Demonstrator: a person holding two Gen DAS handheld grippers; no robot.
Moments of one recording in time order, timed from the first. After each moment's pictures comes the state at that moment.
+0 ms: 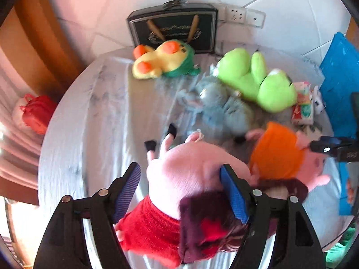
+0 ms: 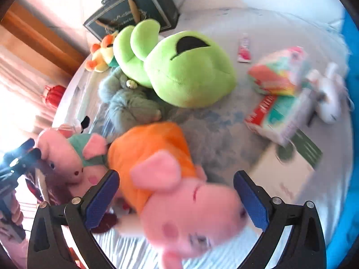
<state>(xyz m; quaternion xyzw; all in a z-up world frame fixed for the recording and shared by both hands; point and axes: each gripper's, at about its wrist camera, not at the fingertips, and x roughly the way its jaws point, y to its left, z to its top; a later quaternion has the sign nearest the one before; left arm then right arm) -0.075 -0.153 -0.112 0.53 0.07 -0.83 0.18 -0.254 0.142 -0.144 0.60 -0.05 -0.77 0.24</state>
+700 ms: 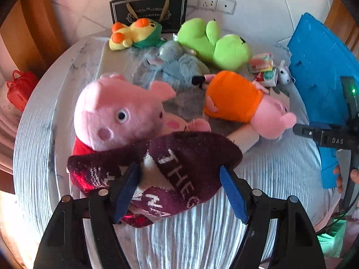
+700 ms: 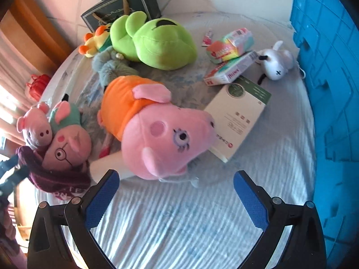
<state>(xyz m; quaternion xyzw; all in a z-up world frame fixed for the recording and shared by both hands) -0.005 -0.061 -0.141 0.52 0.12 -0.83 0.12 -0.170 0.177 -0.145 0.57 0.01 -0.80 0.17</state>
